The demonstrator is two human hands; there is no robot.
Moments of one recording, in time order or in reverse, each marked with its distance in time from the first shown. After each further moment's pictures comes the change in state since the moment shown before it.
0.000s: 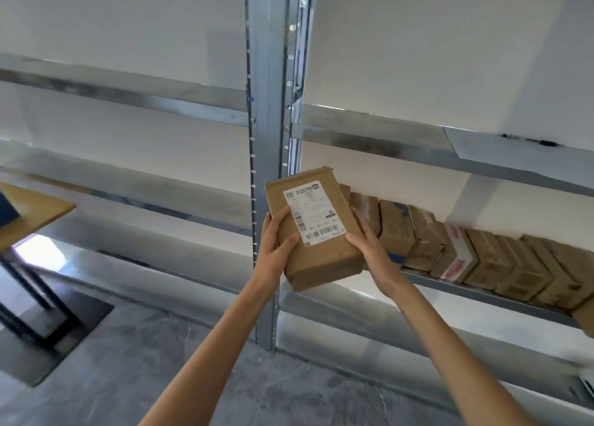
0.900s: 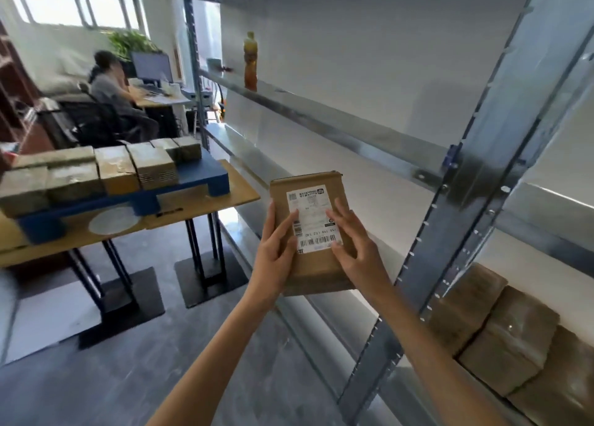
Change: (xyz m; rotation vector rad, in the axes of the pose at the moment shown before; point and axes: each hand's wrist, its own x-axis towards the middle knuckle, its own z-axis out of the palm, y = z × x) left_hand -0.005 0.047 -0.191 0.316 0.677 0.177; right_hand 0.144 -0.088 0.220 -0.038 -0.482 -0.693
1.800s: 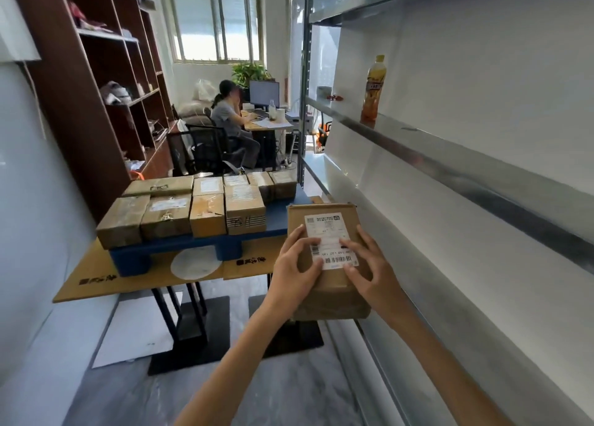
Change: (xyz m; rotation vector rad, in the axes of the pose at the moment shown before) left_hand 0.263 -0.152 -0.200 0.404 0.263 -0.107; right_hand 0.322 0.130 0.227 -0.018 -0.214 -0.083
